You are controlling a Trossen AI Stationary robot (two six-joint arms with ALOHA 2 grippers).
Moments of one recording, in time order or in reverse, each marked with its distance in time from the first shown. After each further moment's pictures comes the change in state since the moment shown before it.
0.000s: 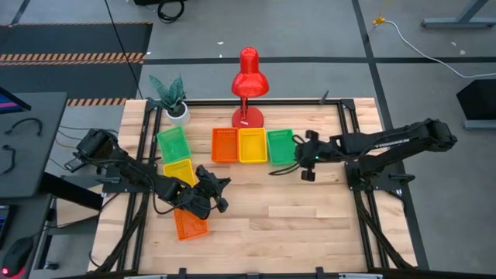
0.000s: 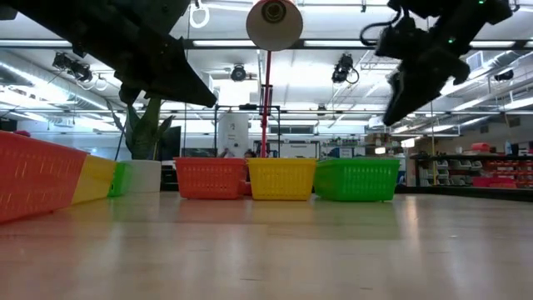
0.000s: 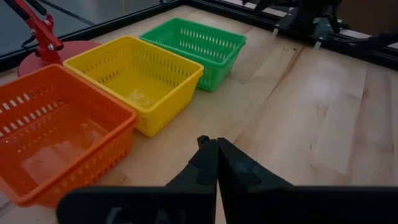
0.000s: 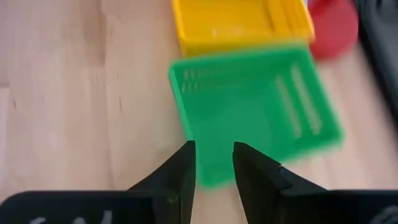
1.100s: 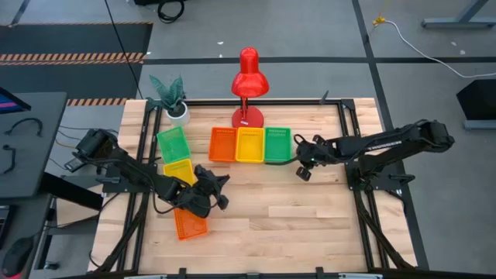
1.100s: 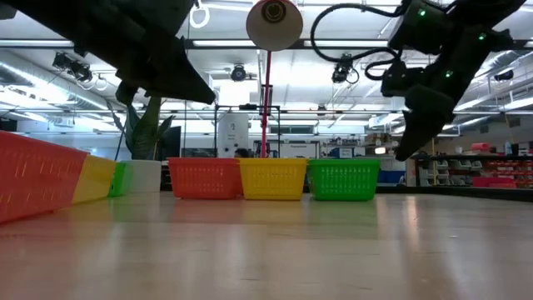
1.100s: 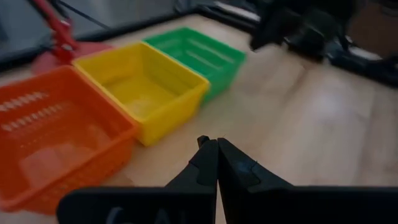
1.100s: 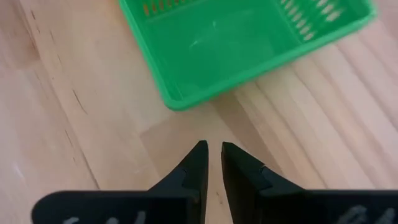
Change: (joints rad) left arm 0.008 -0.007 0.000 -0.003 -0.057 -0.065; right arm -0.054 0.053 -0.137 0.074 0.001 0.377
